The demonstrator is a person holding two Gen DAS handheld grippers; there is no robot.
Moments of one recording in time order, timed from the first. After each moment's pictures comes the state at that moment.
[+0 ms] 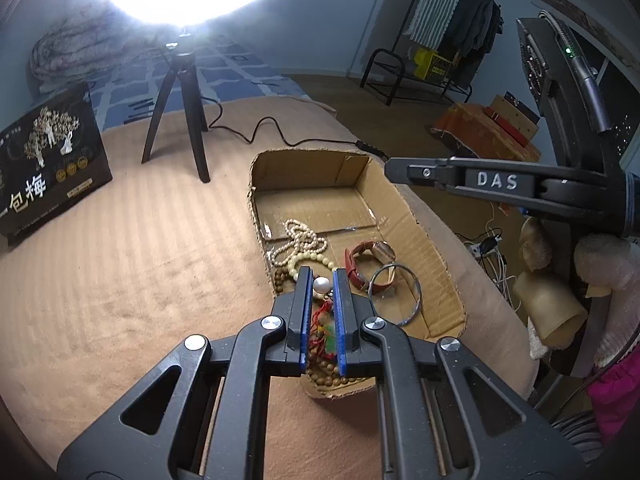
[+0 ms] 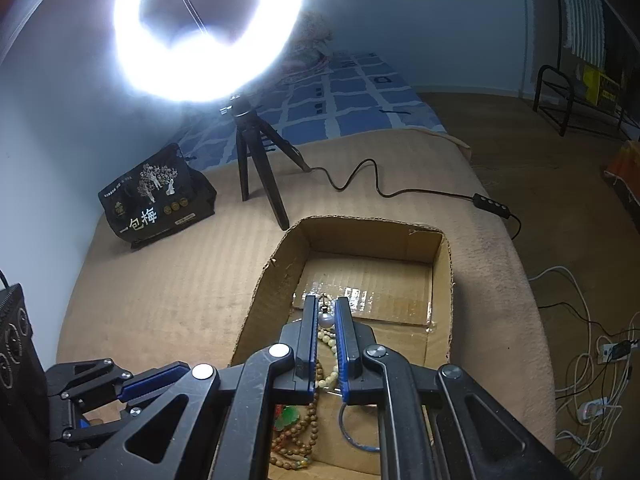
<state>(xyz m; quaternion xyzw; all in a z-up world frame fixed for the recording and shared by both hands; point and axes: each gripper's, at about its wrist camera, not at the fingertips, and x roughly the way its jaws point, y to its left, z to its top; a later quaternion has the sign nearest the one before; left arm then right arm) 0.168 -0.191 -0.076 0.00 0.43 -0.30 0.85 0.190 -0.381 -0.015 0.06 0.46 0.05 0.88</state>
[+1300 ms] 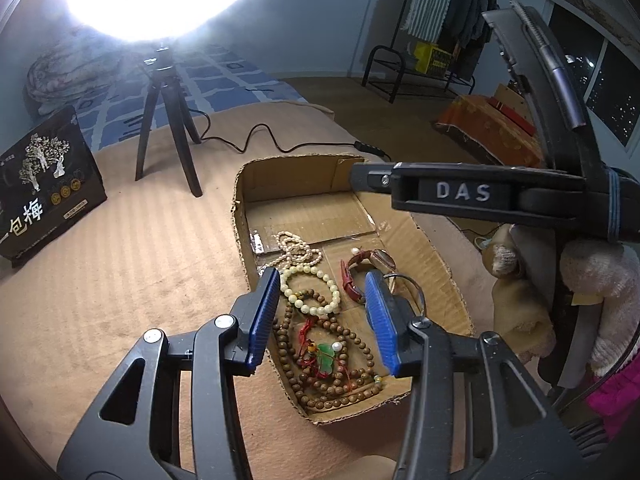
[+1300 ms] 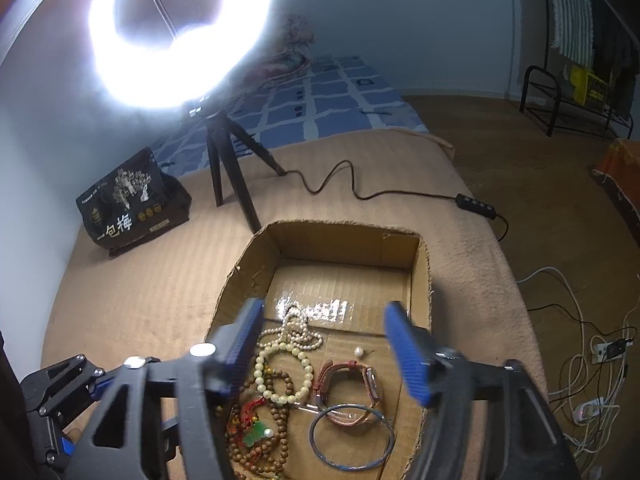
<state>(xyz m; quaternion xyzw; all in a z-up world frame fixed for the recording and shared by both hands) 0.168 -0.218 -0.079 0.03 0.42 -0.28 0.86 0.198 -0.397 -0.028 0.06 0.45 0.02 0.89</state>
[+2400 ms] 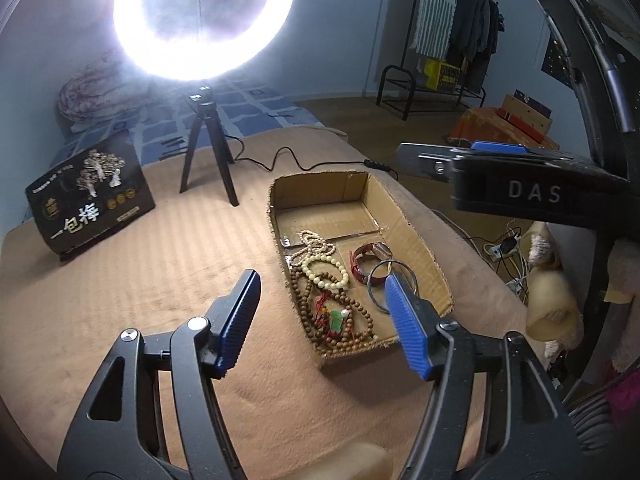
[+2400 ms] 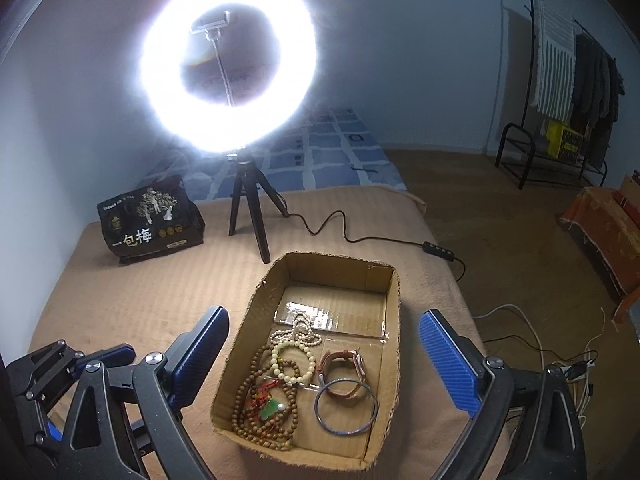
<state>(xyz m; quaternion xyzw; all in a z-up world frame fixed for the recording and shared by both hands) 0.102 -0.179 -0.029 0.05 0.38 -0.25 0.89 0.117 -0.359 0.047 0.00 0.37 -0.01 0.93</state>
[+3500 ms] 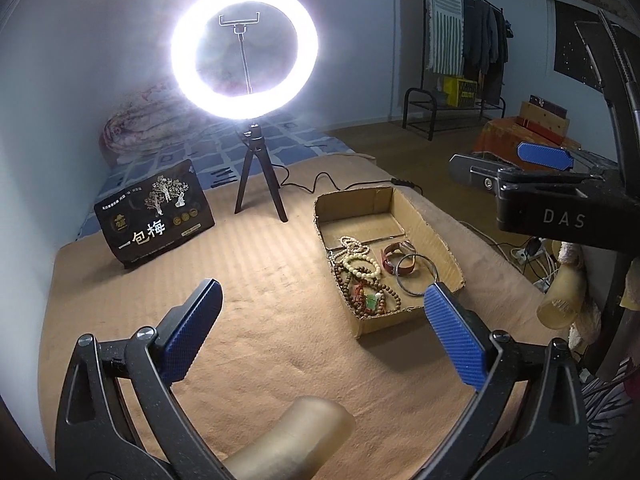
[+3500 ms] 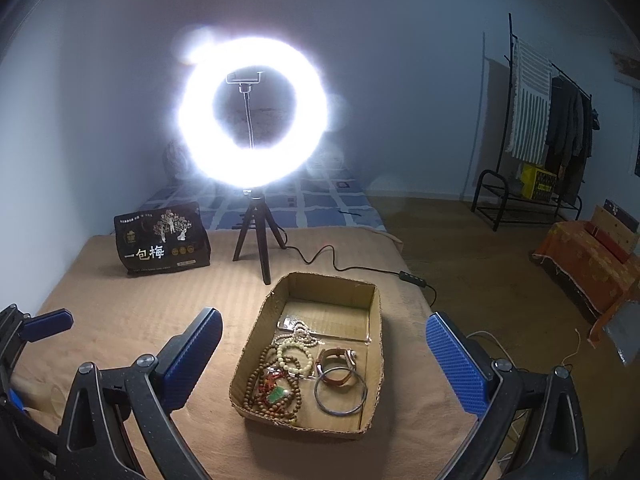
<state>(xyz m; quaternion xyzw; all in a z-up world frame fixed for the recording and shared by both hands) 0.033 -0.140 0.004 0.08 0.32 -0.20 0.92 0.038 -0.333 0.076 -0.03 0.29 -0.04 0.95</state>
